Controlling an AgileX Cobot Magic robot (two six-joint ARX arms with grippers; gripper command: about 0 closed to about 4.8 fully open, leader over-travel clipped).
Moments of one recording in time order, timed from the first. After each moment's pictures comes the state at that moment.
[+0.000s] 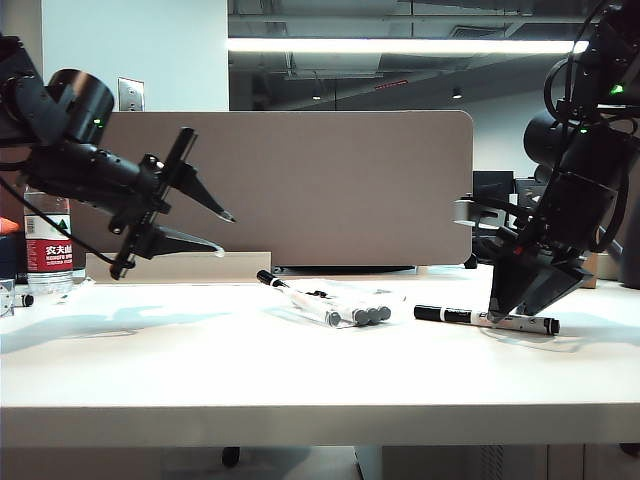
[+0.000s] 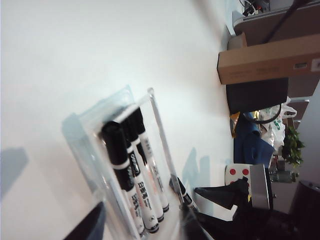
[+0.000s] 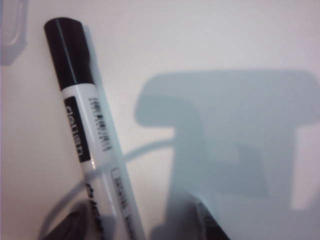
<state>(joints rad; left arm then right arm) -0.13 1.89 1.13 0.27 0.73 -0.88 0.13 1.95 1.36 -0.57 -0.34 -0.47</state>
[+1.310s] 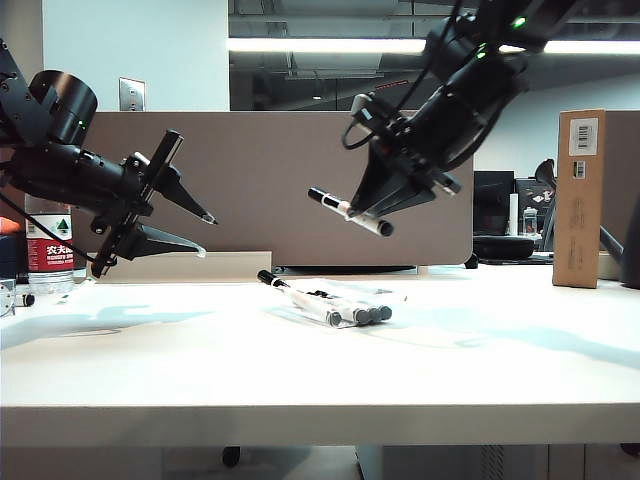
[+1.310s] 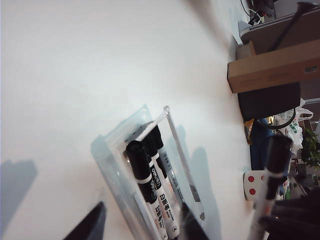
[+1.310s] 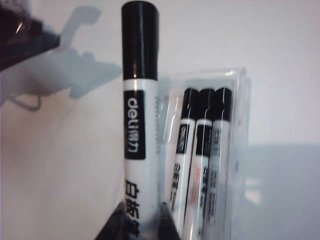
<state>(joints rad) -0.09 1.89 1.13 0.27 0.72 -0.78 0.36 1.96 1.60 -0.44 -0.52 -0.05</state>
